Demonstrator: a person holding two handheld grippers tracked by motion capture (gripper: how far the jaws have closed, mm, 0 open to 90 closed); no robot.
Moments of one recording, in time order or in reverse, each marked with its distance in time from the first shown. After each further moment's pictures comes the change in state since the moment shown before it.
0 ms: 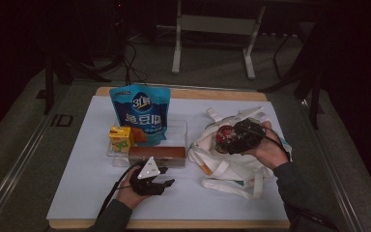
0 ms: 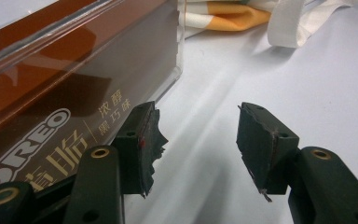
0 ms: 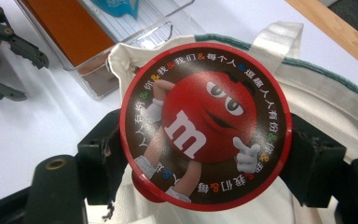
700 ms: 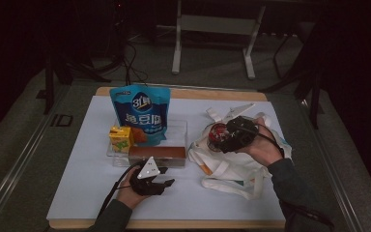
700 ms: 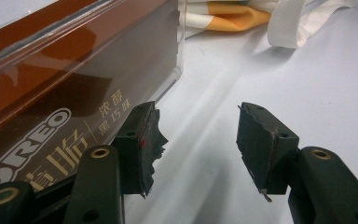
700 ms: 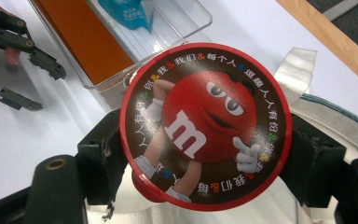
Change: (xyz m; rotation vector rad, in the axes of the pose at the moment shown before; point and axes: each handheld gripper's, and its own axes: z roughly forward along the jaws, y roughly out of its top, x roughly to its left) left arm 0.000 0.000 0.000 0.000 -0.003 -0.002; right arm 0.012 0.019 0.001 -0.003 0.016 -0.045
